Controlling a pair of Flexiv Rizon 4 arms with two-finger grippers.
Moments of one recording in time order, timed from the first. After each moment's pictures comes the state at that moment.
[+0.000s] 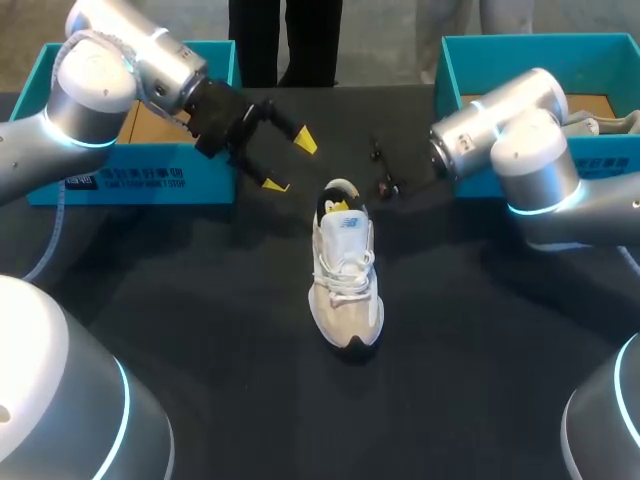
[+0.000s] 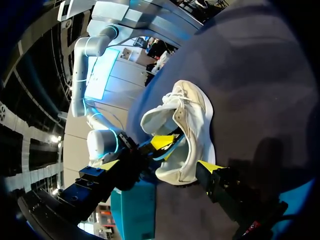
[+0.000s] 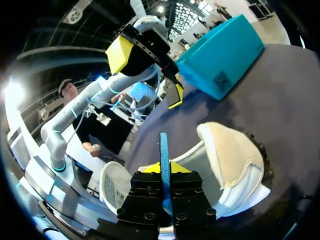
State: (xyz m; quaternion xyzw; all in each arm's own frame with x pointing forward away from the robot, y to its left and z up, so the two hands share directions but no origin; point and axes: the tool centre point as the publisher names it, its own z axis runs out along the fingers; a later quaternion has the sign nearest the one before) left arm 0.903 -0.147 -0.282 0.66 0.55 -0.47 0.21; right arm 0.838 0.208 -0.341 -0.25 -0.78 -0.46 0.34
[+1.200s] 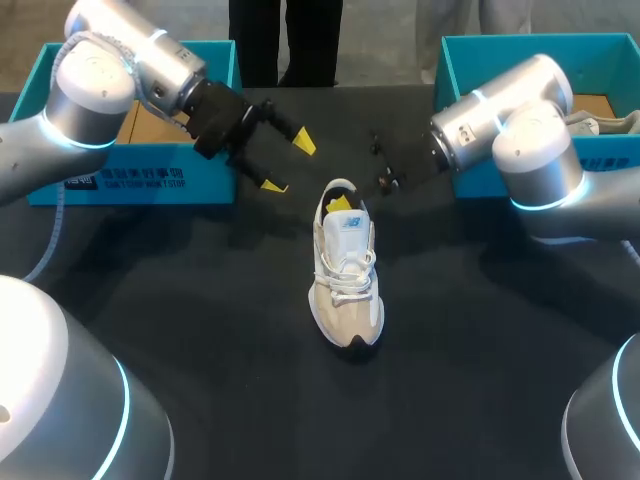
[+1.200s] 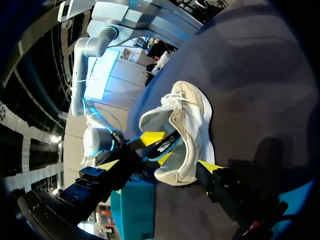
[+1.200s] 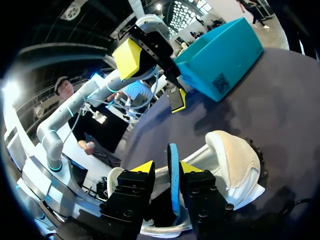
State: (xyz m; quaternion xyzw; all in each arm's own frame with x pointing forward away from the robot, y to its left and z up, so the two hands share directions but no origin) left arm 0.903 -0.145 -0.284 0.66 0.55 -0.47 0.21; right arm 0.845 0.206 -0.330 -0.25 -0.80 -0.45 0.31
